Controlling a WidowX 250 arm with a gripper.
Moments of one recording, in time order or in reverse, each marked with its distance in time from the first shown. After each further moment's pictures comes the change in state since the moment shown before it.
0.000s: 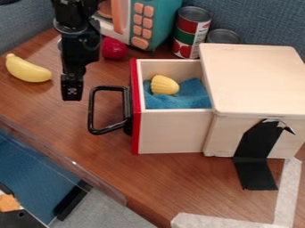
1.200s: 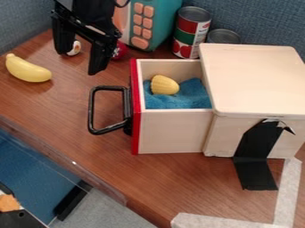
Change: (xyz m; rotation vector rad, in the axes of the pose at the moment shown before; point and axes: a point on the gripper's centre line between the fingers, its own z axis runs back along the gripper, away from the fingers) arm 0.016 -0.009 0.062 -0.071 0.156 0.794
